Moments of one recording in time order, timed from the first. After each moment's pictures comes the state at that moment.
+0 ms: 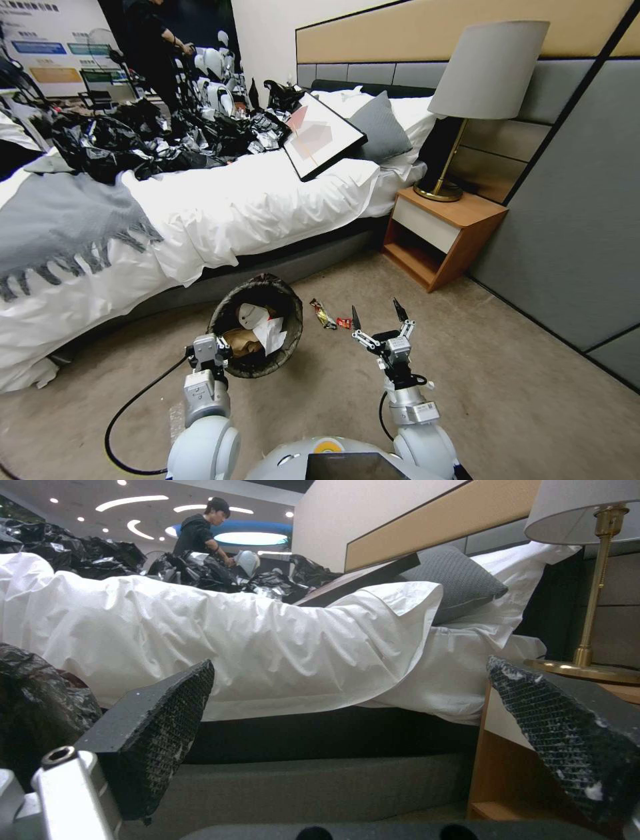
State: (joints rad) left arm 1.75 -1.52 -0.50 -2.32 -0.02 0.29 -0.40; right arm -1.71 1.44 0.33 2.15 -0.14 0.40 0.07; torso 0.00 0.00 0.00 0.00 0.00
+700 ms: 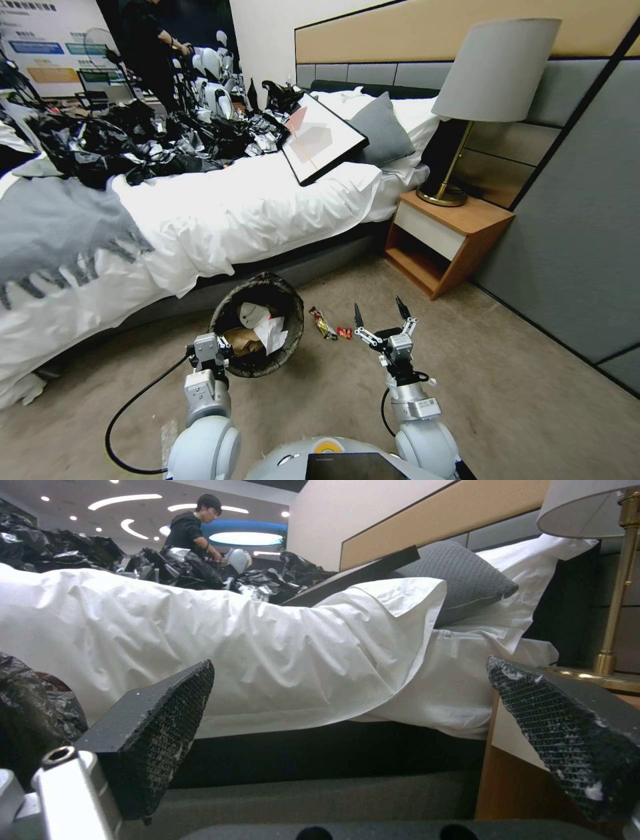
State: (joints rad) left arm 1.75 -1.52 -0.50 -2.32 -0.02 0.29 -0.40; right arm -1.69 1.44 0.34 2.15 -0.13 0.38 0.07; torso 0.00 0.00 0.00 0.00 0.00
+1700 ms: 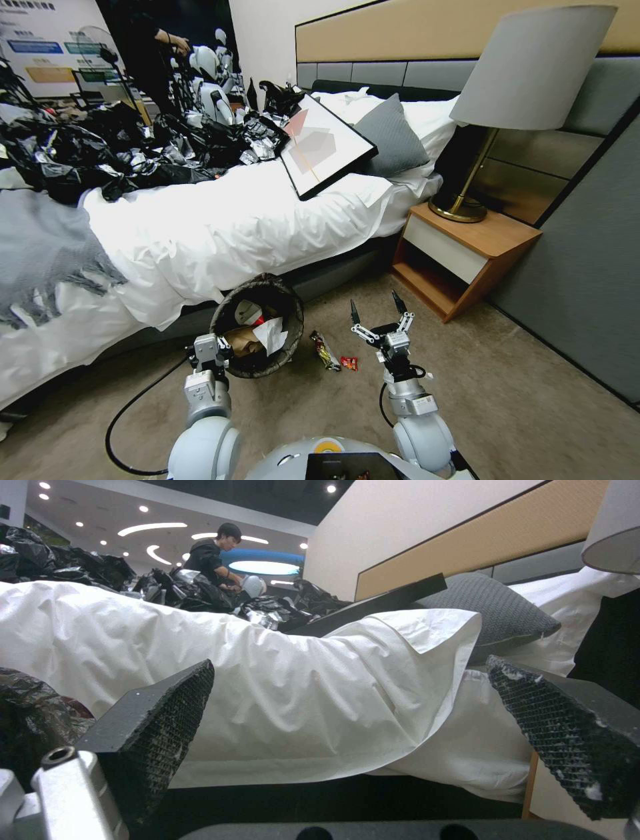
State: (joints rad) left arm 1.75 -1.53 -0.49 -2.33 -0.01 0.29 -0.40; right arm -1.63 1.45 0.34 2.12 -0.16 0.45 0.03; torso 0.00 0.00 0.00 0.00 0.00
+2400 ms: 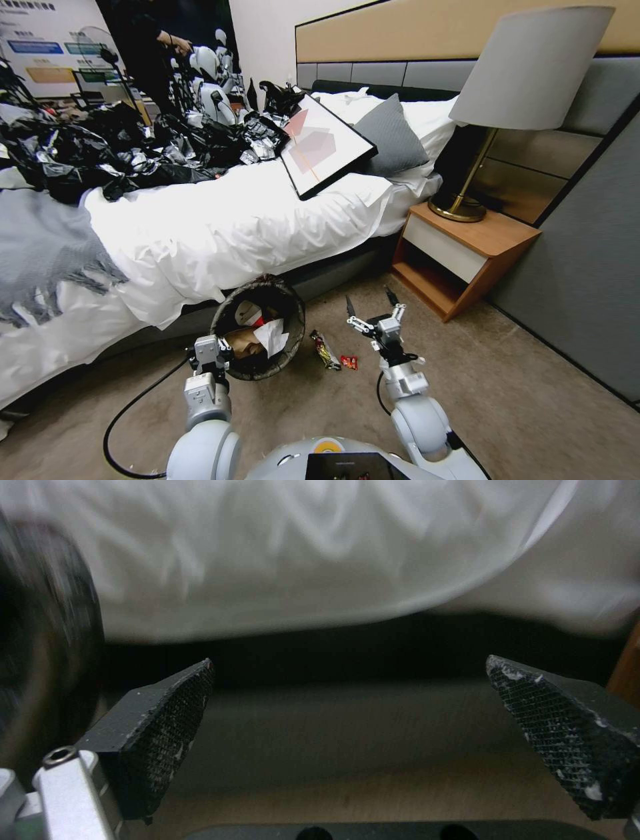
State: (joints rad) left arm 1.78 -1.53 -0.49 -2.35 0.01 0.29 -0.40; right arm -1.43 1.29 0.22 2.00 0.10 -0.05 0.04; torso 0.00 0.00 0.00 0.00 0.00
